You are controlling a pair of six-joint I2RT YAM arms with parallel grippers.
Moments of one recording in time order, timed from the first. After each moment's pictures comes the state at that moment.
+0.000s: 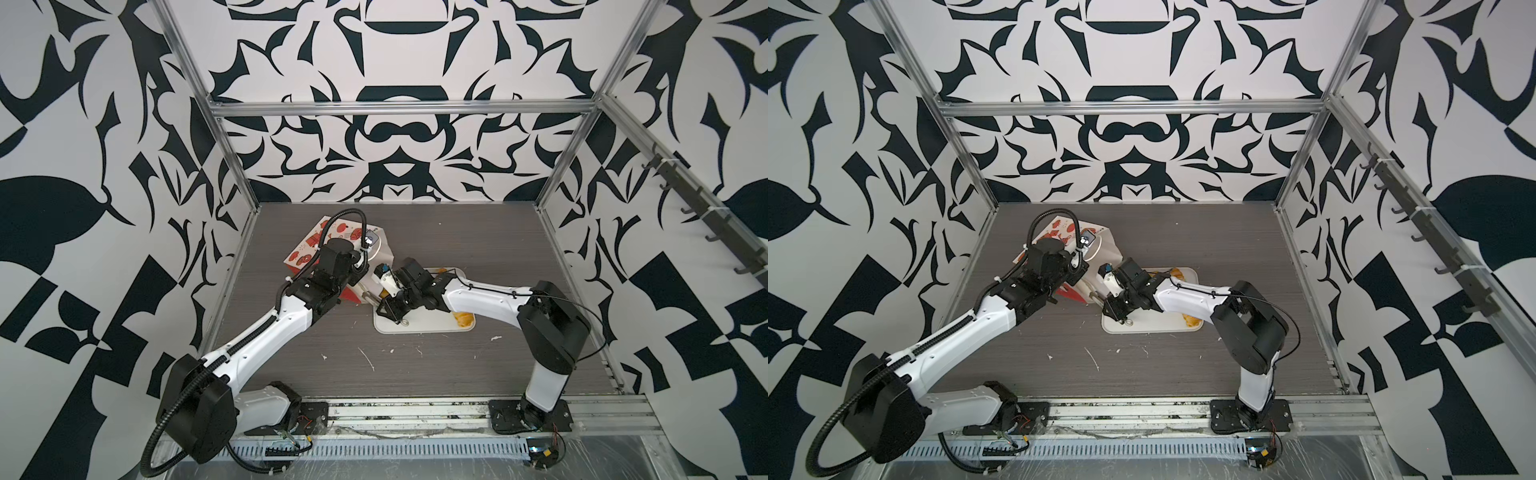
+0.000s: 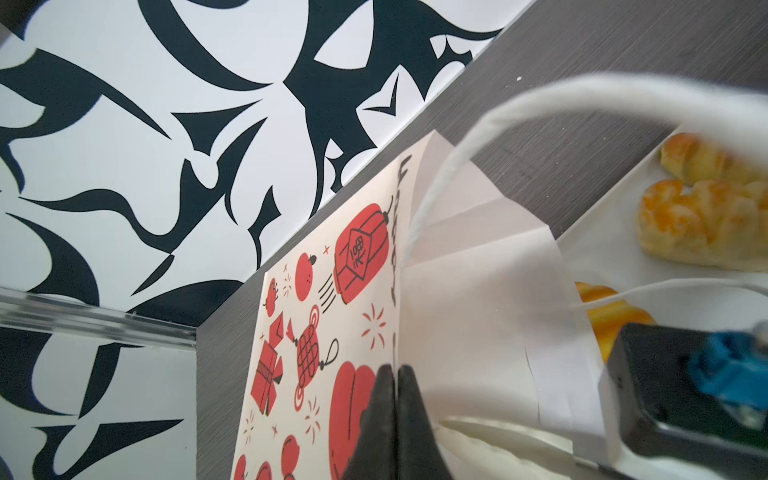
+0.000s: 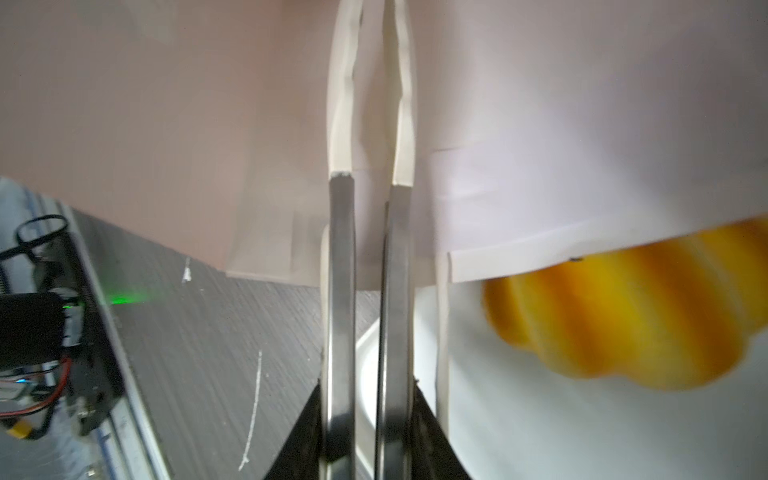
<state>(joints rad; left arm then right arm) -0.58 1.23 0.88 -0.12 -0.25 0.43 0.85 1.80 1.17 -0.31 -0.28 0.21</state>
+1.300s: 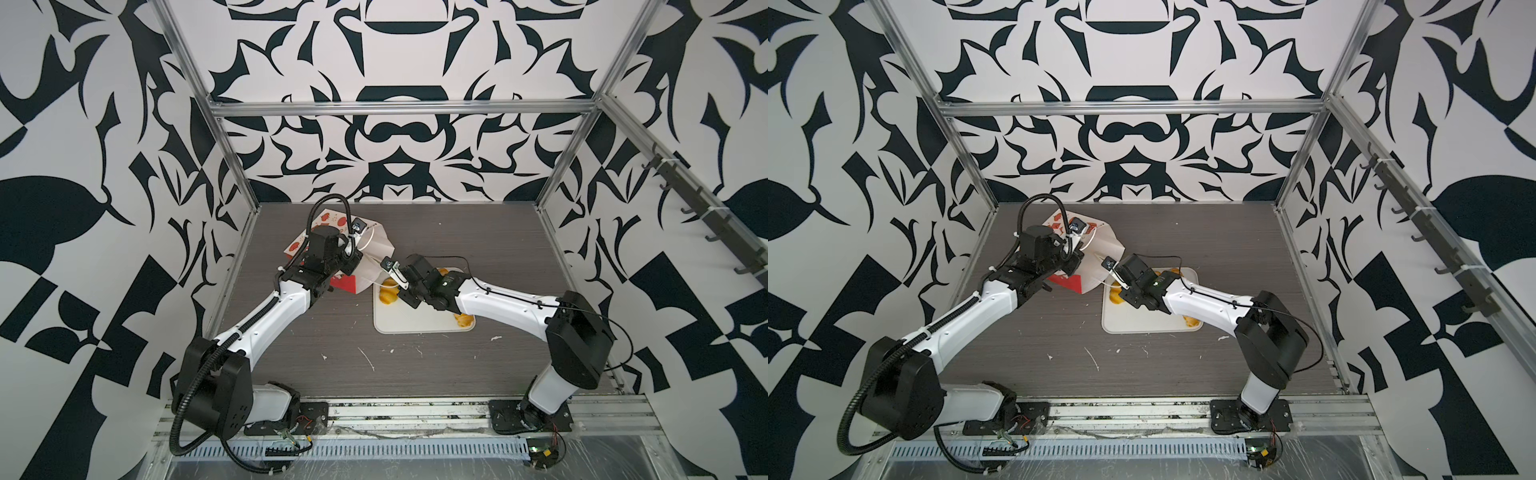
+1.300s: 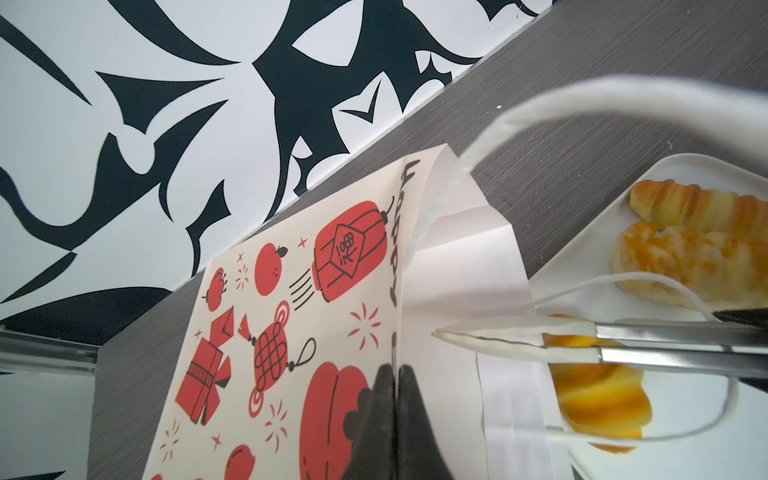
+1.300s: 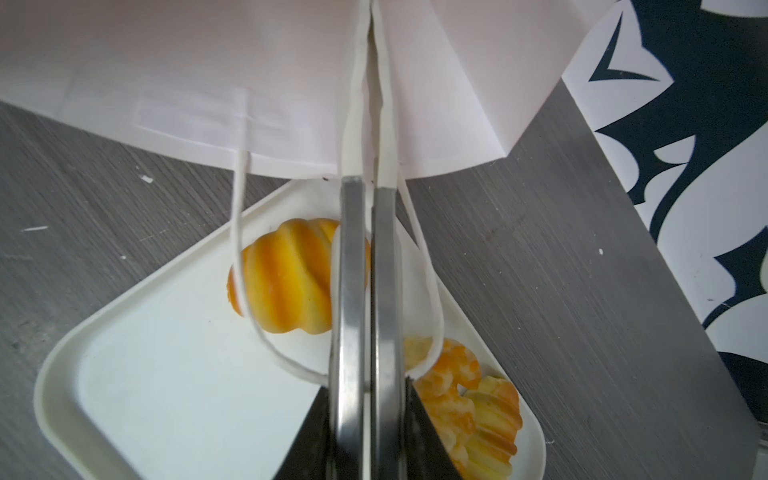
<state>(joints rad) -0.40 1.35 0.95 -0.09 0.06 0.36 0.84 1.68 1.16 -0.37 0.23 -0.22</state>
